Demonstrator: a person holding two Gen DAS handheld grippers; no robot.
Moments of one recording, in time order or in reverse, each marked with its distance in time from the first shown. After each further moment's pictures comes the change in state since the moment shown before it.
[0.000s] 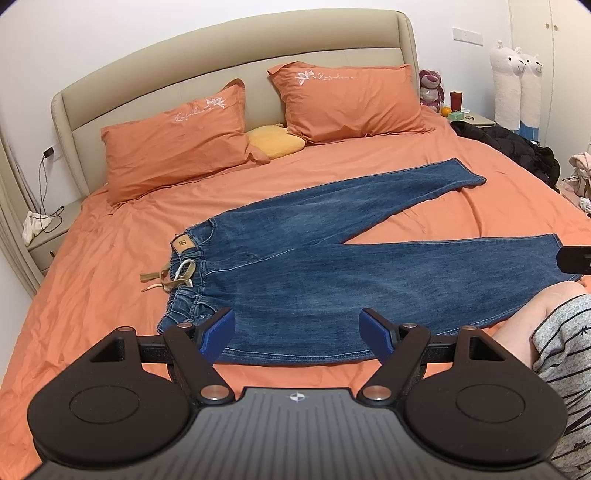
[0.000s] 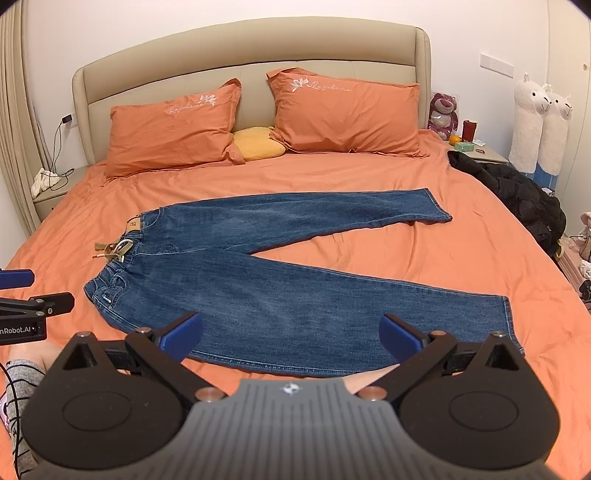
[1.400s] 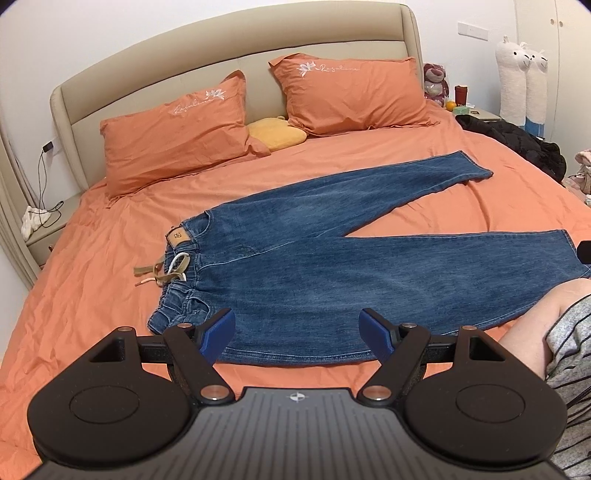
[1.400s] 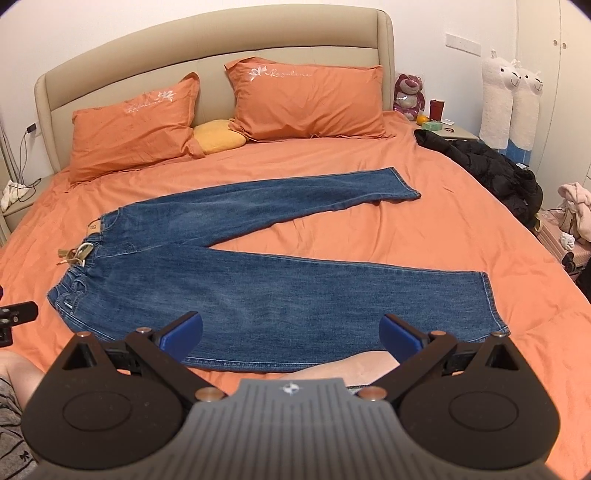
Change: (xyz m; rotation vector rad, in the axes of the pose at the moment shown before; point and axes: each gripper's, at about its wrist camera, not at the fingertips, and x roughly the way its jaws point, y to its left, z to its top) left arm 0.025 -0.011 -0.005 -0.002 0.013 0.016; right arm 0.034 -0.042 -0.015 0.082 0.017 -0.077
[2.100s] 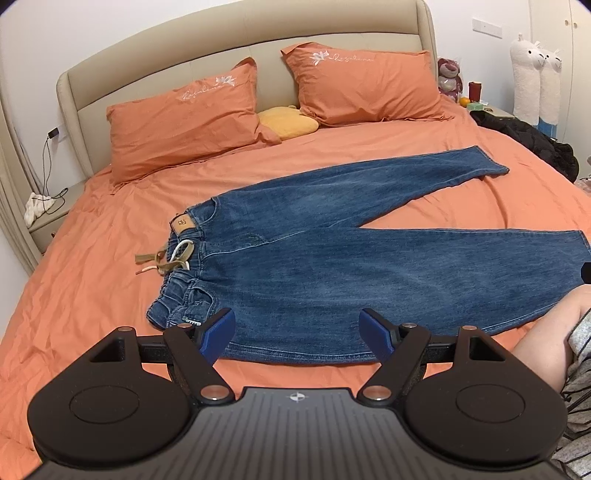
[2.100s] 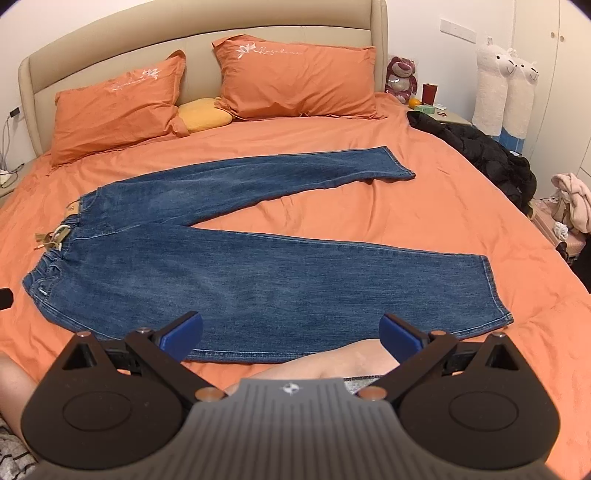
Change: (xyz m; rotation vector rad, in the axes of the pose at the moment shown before) left arm 0.026 0.005 -0.010 -0.030 0.015 0.023; right arm 0.049 0.005 -0.014 -0.004 0.055 -0.049
